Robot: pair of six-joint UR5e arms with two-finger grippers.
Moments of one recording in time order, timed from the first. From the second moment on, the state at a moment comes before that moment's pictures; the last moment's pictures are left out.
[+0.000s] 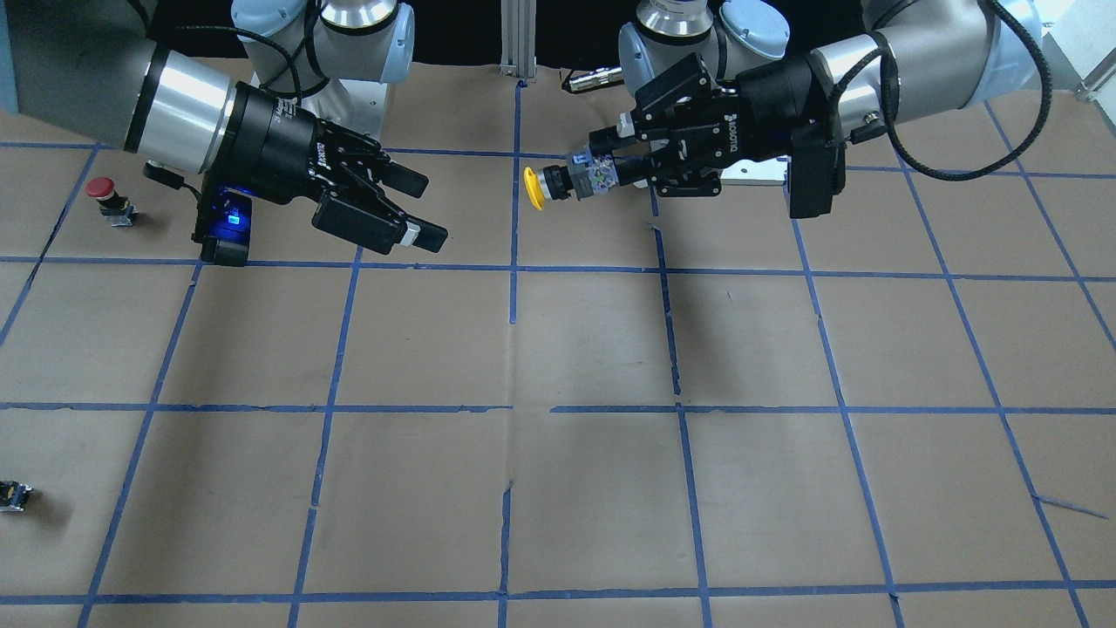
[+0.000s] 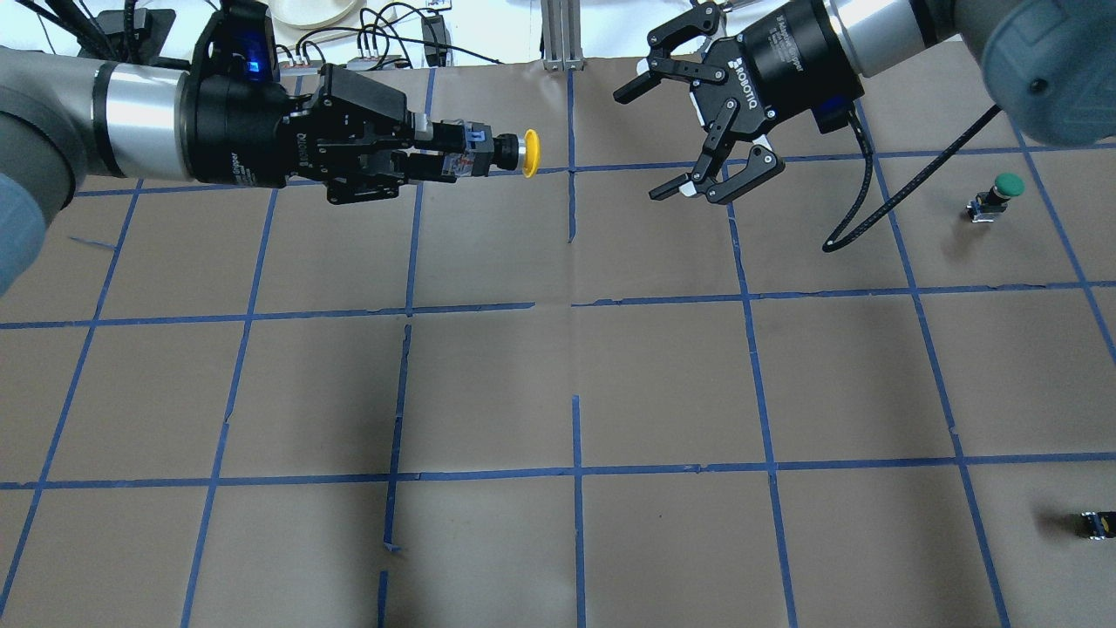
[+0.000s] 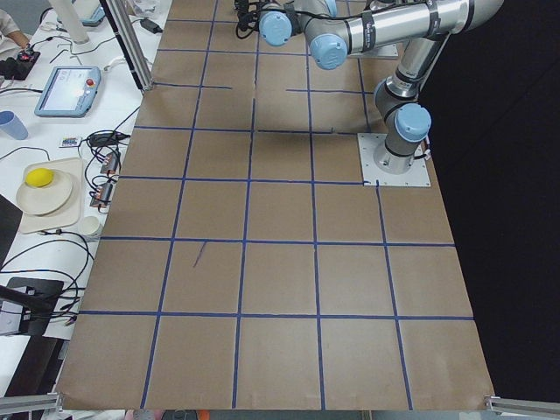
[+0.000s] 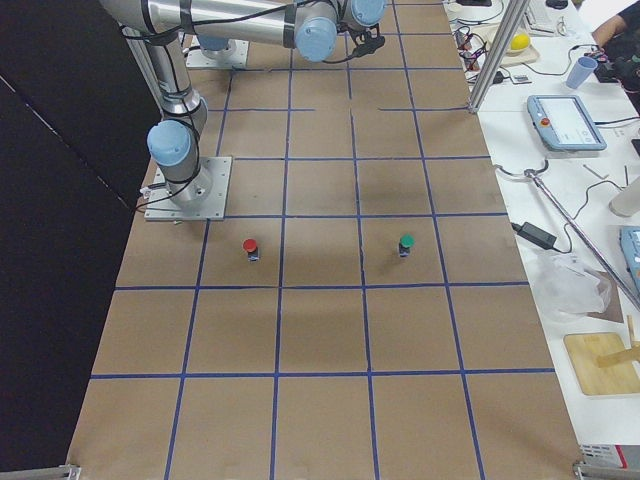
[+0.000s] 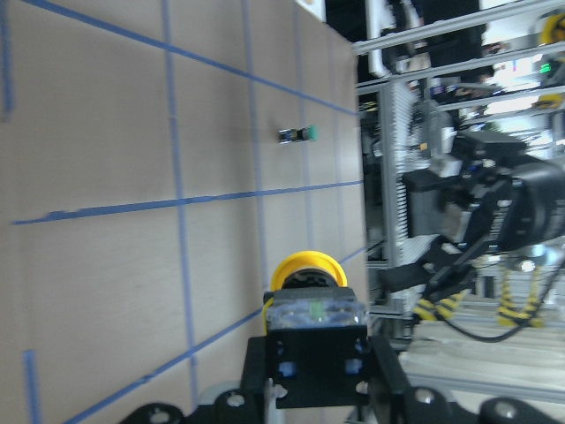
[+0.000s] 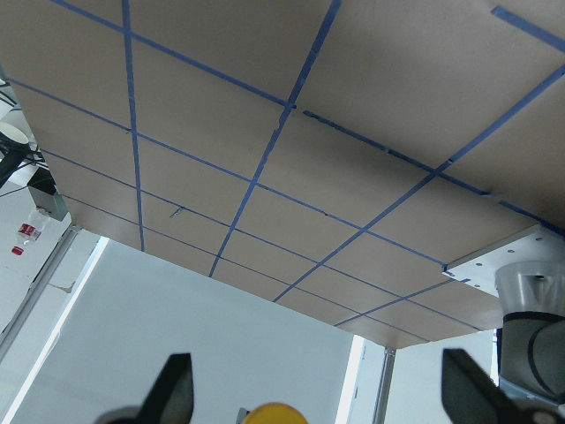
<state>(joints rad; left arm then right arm) -1.38 -1.48 -1.81 -1.73 0.30 0.39 1.49 -1.49 1.59 -1.47 -0.61 0.94</state>
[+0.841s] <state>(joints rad) -1.39 -1.48 -1.85 -1.73 0.16 0.35 1.50 -1.52 1.58 -1.47 -0.45 1.05</state>
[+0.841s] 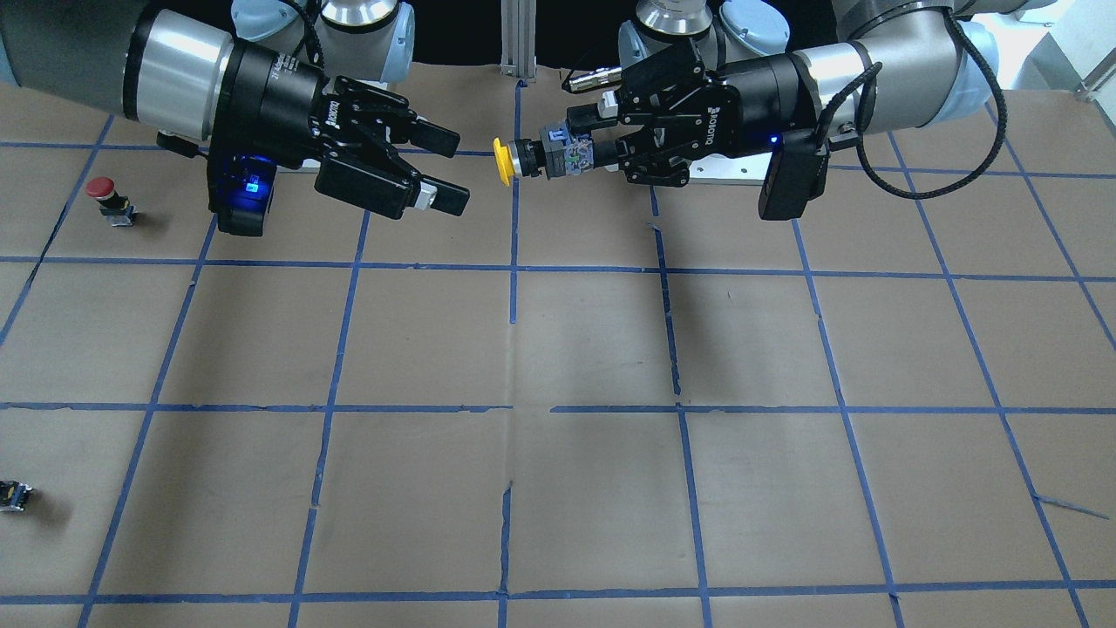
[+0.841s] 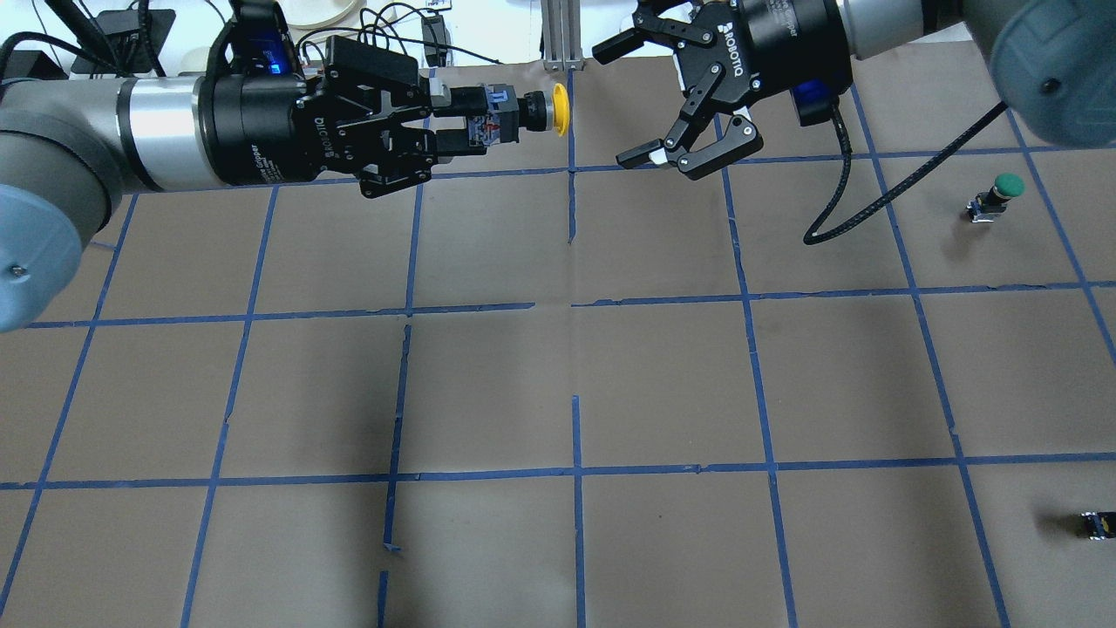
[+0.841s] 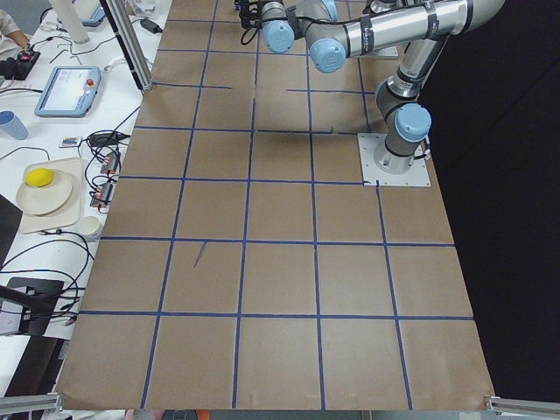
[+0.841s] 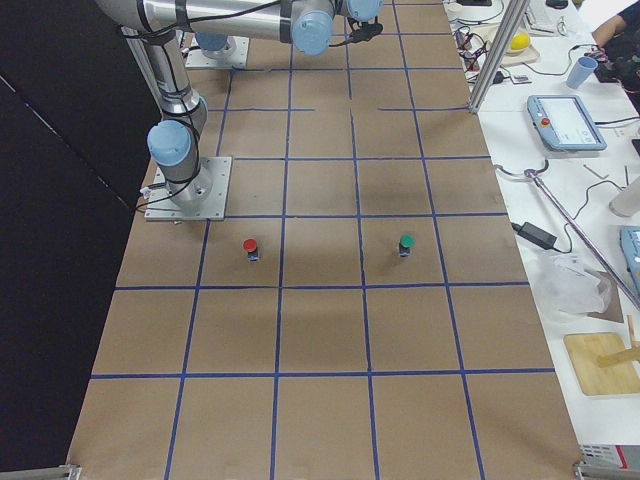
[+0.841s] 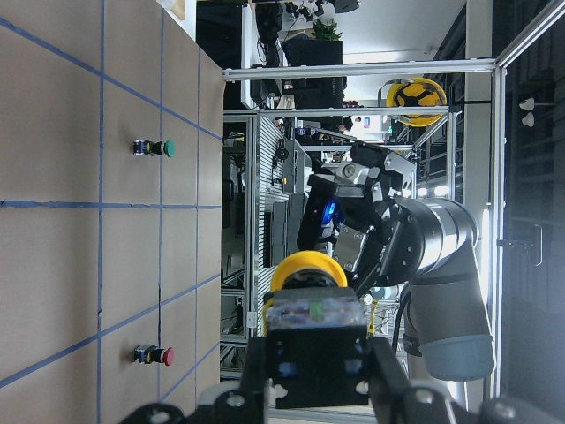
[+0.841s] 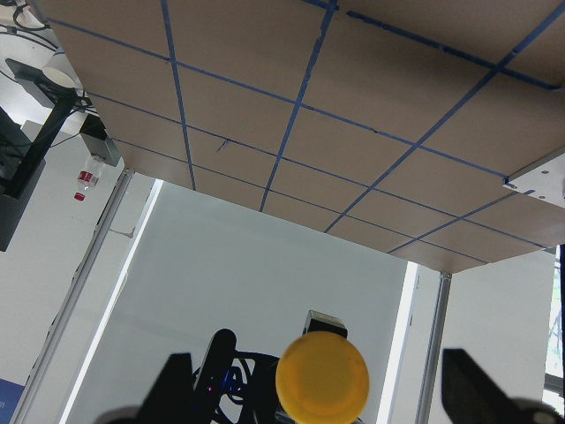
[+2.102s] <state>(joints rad) -1.39 -1.49 -1.87 -1.73 0.12 0.36 1.54 -1.49 1.59 -1.51 -0.34 1.05</state>
